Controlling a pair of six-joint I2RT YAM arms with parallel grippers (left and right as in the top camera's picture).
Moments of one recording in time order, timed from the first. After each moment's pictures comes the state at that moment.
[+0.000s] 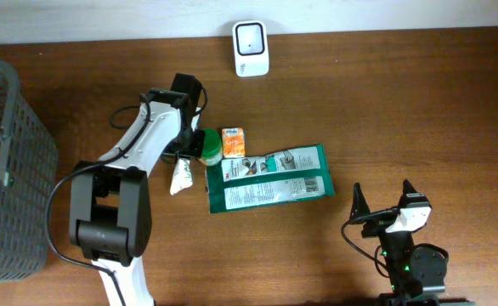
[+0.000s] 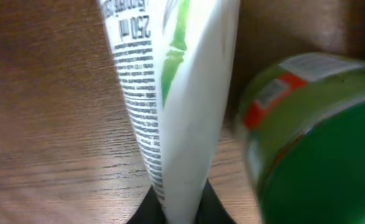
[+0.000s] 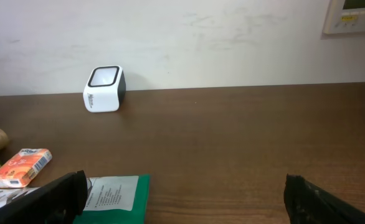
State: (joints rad) left arm -0.24 2.05 1.54 -1.01 -0.11 -0.09; right arm 0.01 0.01 0.01 -0.07 -0.05 0.08
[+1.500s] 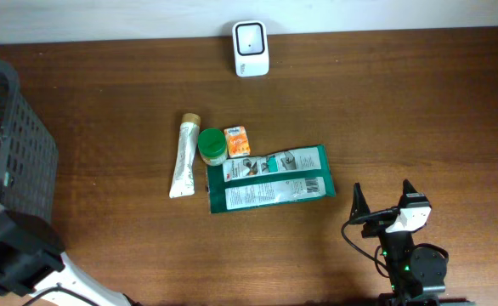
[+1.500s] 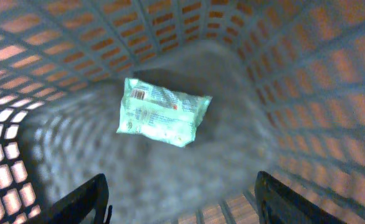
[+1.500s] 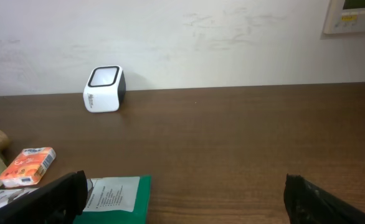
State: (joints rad) left arm 0.65 2.04 2.22 -1.31 -0.28 -0.49; right arm 0.01 0.01 0.01 -0.07 -0.05 0.08
